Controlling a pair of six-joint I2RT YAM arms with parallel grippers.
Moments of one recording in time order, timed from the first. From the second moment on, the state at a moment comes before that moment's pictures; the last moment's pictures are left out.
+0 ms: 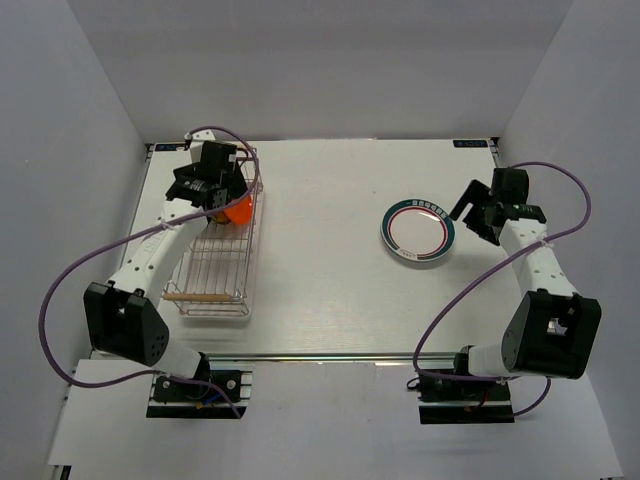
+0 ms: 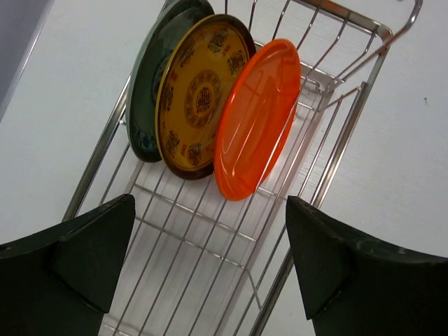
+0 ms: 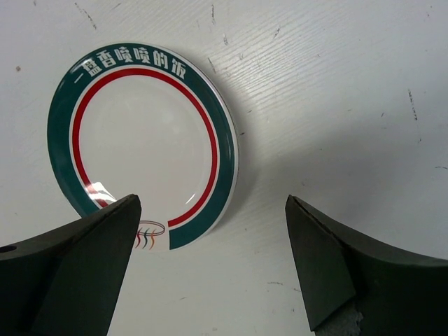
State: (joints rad) left arm -0.31 1.47 1.38 -0.69 -0.56 -0.46; right arm -0.10 1.38 1.07 -0.55 0.01 0.42
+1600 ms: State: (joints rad) left arm -0.19 1.65 1.26 -0.43 -0.39 -0.37; right arm -0.10 1.39 1.05 -0.55 0.00 0.41
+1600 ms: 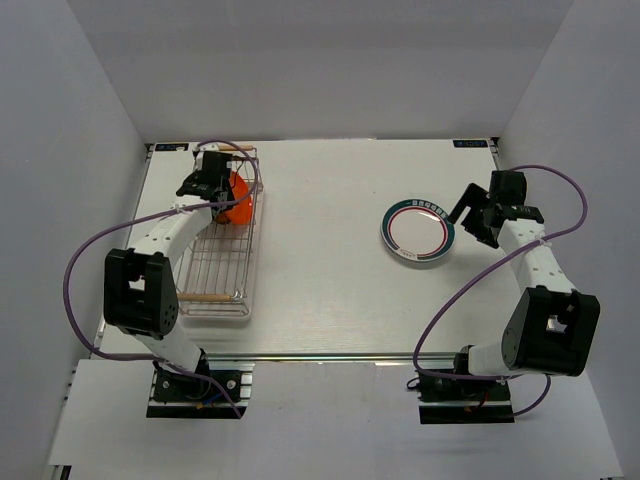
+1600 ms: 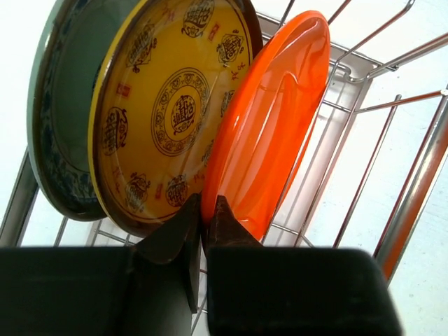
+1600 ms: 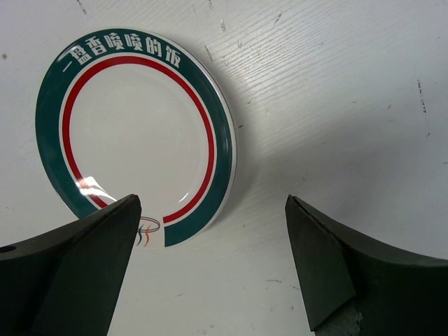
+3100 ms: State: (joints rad) left arm -0.32 1.46 1.31 -0.36 0.54 -0.39; right arm 0.10 1.20 0.96 -0.16 -0.82 0.33
